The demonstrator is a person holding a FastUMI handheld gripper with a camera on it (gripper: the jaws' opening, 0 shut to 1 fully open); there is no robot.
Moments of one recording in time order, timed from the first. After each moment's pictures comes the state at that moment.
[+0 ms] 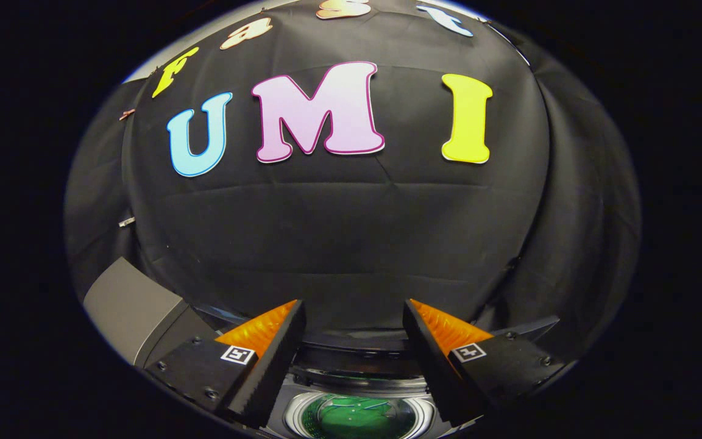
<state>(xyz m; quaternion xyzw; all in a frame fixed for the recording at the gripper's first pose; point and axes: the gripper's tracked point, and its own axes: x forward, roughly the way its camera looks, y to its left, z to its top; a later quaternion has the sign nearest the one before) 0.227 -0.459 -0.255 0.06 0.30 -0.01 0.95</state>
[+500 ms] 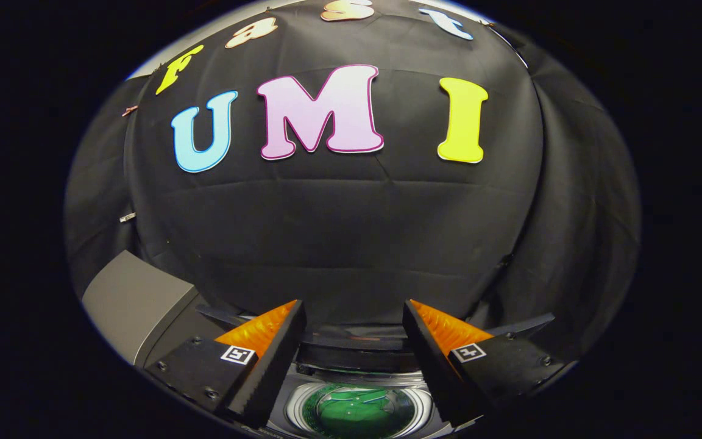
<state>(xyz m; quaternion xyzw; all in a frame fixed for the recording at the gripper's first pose) 0.191 -0.454 -0.251 0.06 0.30 -0.01 0.95</state>
